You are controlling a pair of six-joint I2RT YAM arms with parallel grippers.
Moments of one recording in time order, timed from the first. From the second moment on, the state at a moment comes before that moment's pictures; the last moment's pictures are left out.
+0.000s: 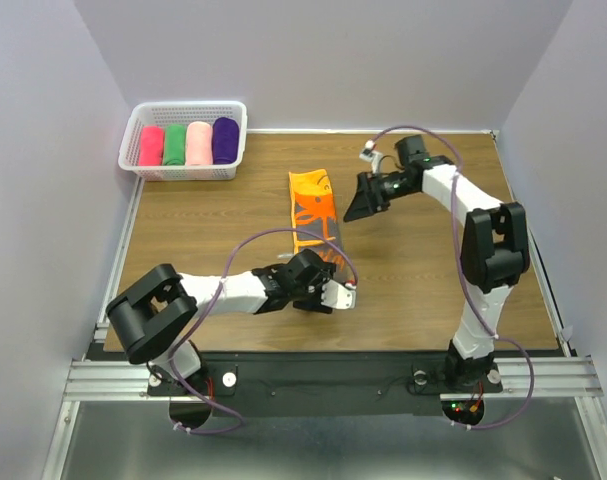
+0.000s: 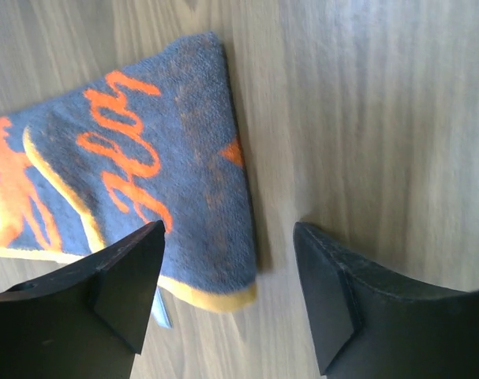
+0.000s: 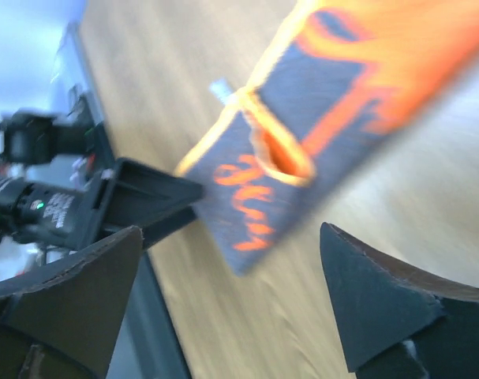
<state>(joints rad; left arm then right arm) -0.99 1.52 0.69 0.01 0.00 0.85 0.25 1.96 1.55 -0.70 -1.03 -0.13</state>
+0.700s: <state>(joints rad) -0.77 1.71 1.03 -0.38 0.32 0.87 0.09 1.54 1.37 -0.76 -0.79 -0.40</state>
